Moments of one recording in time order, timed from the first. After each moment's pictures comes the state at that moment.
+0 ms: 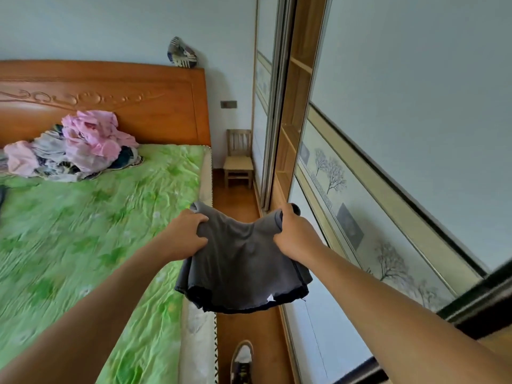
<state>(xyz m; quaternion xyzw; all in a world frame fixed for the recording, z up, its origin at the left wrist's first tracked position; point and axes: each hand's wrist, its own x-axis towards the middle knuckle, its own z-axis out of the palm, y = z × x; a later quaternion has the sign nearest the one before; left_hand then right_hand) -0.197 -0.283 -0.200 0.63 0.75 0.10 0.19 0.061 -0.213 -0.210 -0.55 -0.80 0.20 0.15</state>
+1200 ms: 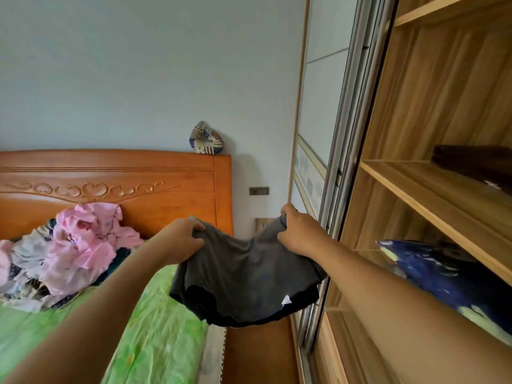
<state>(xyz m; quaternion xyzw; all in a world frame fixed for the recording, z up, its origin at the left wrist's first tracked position) -0.463 0.341 -0.069 0.58 0.79 0.17 0.10 -0.213 0.475 -0.079 -0.47 -0.85 0.16 0.16</state>
